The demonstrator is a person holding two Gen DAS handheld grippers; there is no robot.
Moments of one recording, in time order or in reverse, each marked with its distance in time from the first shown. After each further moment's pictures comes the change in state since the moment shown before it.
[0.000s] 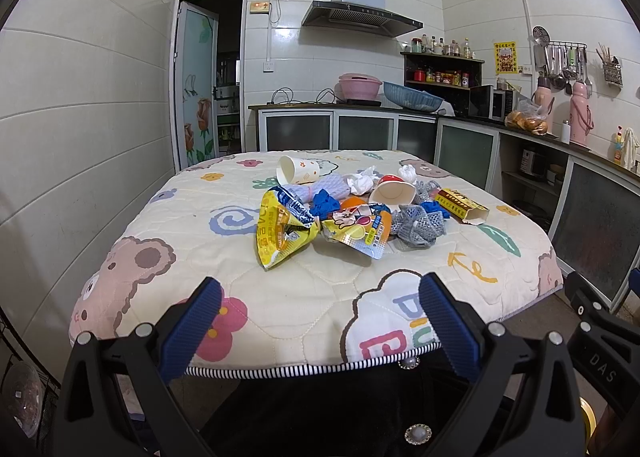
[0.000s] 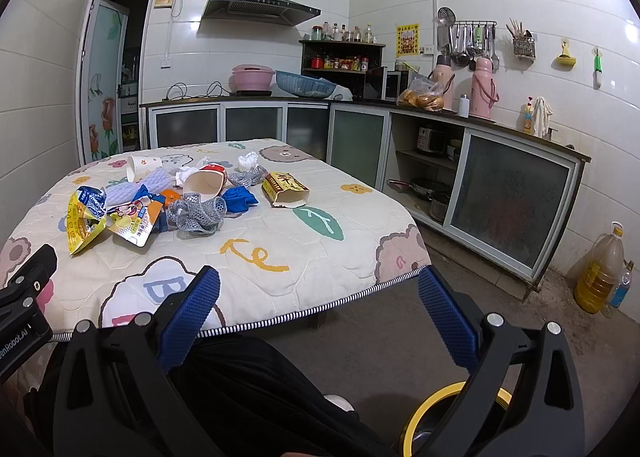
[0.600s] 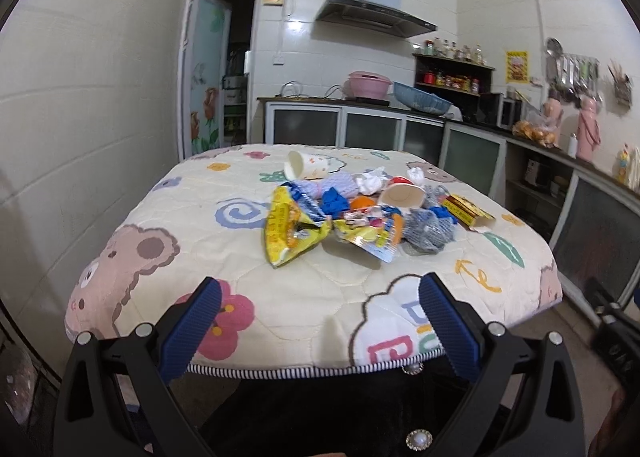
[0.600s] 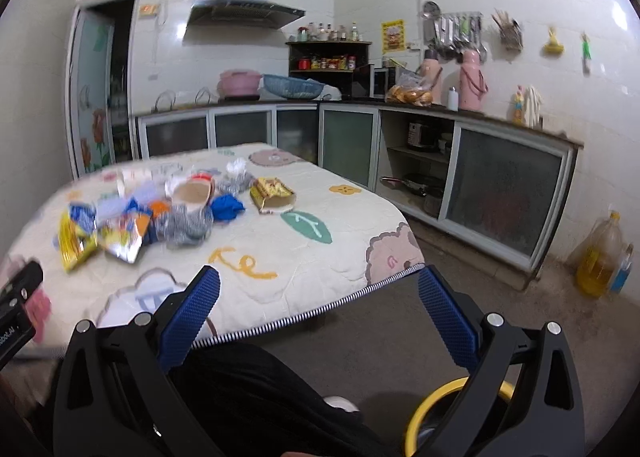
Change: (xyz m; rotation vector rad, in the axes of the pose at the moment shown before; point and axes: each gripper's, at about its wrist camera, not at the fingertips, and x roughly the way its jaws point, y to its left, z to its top) left arm 0.008 0.019 0.004 -0.082 0.023 -0.001; right arm 0.002 -0.025 0.005 0.101 -0.010 -0.003
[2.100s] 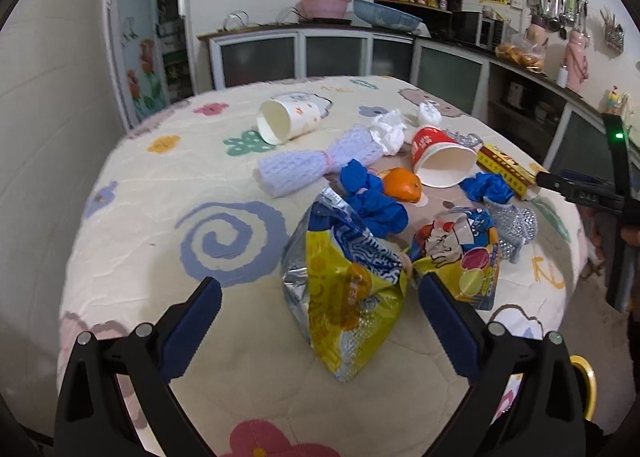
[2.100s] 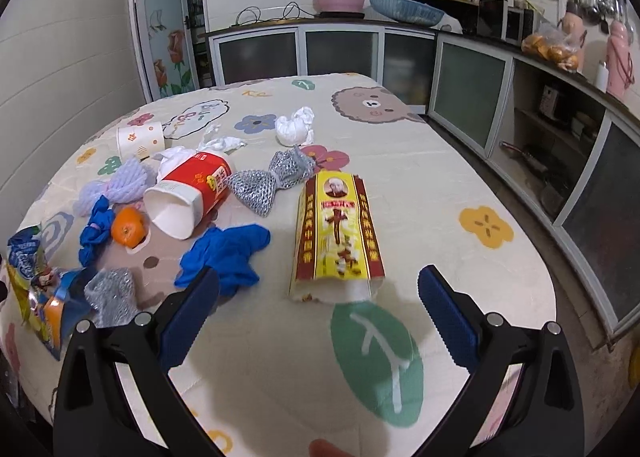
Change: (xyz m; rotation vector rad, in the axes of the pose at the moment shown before) left arm 0.173 0.051 0.077 0.186 0.336 -0.169; right arm 0.290 0.045 0.092 -0.233 0.344 0.363
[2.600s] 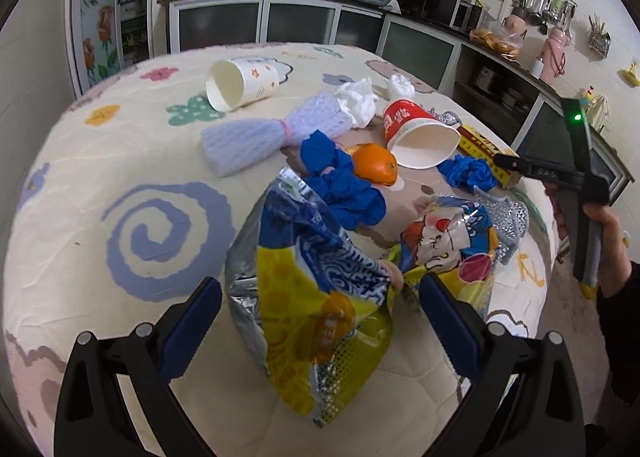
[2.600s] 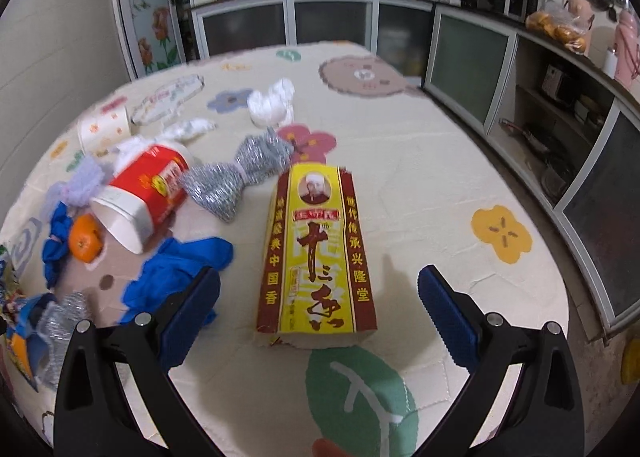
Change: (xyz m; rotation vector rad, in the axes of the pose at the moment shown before) left arm 0.053 -0.002 0.009 -0.029 0.107 -0.177; right arm 0.058 -0.013 0.020 0.019 0.131 -0.029
